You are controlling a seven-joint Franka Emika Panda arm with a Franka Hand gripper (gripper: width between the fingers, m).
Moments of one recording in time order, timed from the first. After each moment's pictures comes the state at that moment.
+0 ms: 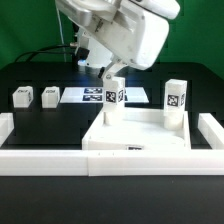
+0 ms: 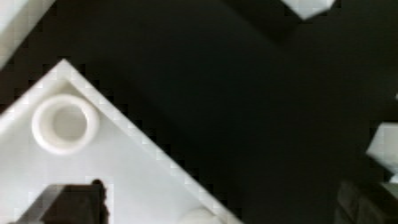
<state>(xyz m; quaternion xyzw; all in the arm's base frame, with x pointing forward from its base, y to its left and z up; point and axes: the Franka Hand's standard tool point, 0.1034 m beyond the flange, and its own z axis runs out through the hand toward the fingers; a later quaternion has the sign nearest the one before) 0.536 -0.050 0.120 0.49 0.85 -0.18 0.08</state>
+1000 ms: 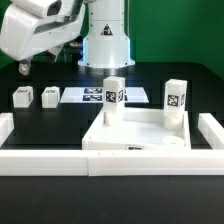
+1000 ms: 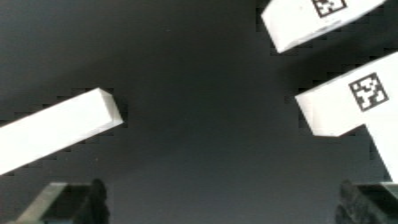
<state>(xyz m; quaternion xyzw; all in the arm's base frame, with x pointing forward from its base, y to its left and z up) 0.456 -0.148 0.104 0.83 0.53 -0.18 0.09</state>
